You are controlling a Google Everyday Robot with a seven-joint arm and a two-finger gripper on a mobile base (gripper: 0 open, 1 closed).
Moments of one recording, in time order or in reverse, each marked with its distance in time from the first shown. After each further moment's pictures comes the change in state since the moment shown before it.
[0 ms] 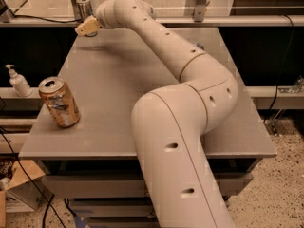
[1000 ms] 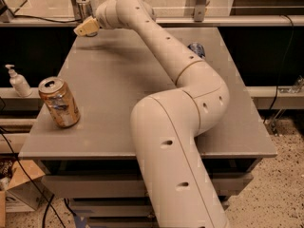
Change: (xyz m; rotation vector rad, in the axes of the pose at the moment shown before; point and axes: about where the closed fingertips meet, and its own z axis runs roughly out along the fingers) arm -0.003 0.004 0.009 -0.058 -0.035 0.002
